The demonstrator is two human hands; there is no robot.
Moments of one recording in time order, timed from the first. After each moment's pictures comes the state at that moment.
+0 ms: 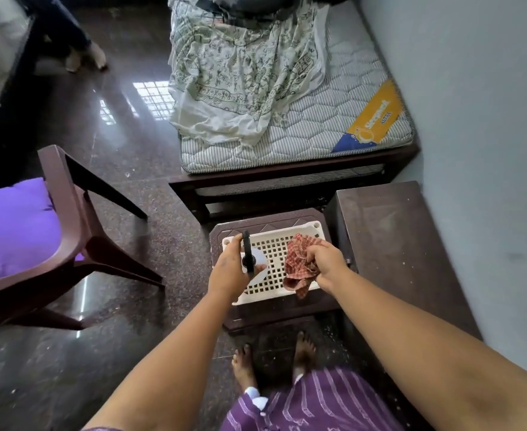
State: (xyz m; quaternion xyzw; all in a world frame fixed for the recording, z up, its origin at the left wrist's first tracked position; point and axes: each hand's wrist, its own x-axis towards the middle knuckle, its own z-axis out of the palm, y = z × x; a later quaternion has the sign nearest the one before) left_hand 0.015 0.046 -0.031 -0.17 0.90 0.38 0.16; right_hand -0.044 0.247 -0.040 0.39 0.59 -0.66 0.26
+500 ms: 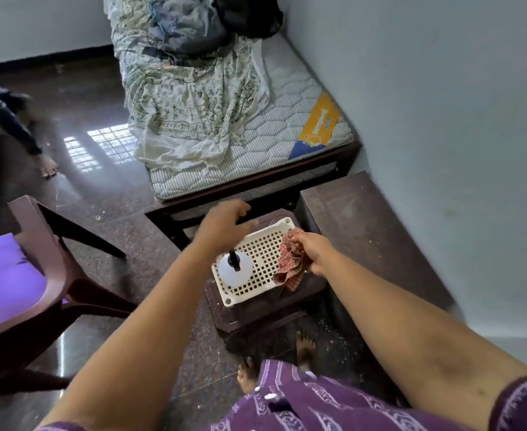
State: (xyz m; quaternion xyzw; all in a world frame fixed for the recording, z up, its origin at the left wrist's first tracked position) left_hand -0.036 0.055 0.114 0.05 0.94 0.30 0.18; right_hand -0.009 0.262 0.032 0.37 0.61 -0.66 0.24
